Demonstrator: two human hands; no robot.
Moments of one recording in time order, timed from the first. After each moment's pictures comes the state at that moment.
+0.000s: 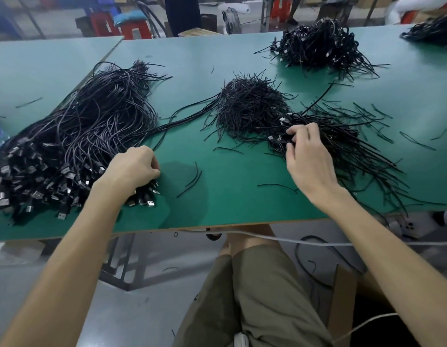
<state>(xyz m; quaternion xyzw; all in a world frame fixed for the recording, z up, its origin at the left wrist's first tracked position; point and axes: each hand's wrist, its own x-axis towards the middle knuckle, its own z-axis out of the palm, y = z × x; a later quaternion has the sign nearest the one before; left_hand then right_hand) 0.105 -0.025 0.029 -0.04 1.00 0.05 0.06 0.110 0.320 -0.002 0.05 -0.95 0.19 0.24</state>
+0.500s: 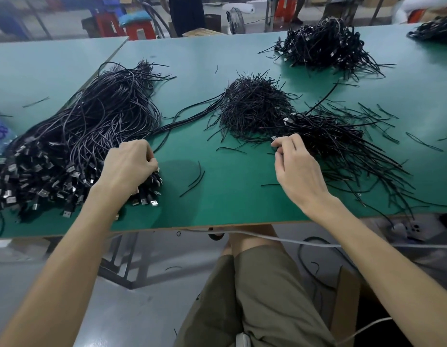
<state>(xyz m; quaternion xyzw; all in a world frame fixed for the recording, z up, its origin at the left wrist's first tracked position) 0.112 -0.026 0.026 -0.03 0.99 0.08 -0.10 0.124 0.304 -0.009 0.12 -0.95 0.20 0.22</state>
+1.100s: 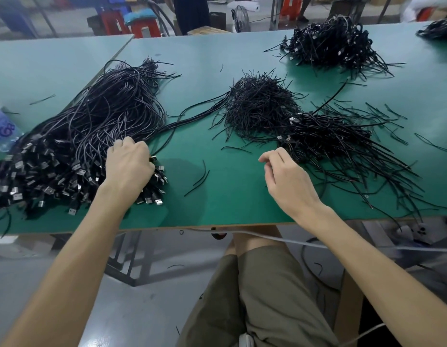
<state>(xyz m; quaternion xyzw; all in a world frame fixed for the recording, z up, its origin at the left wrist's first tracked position) 0.110 -0.034 0.020 -0.08 0.99 -0.03 -0.08 0.137 0.281 -0.020 0.16 -0.95 0.22 0.17</state>
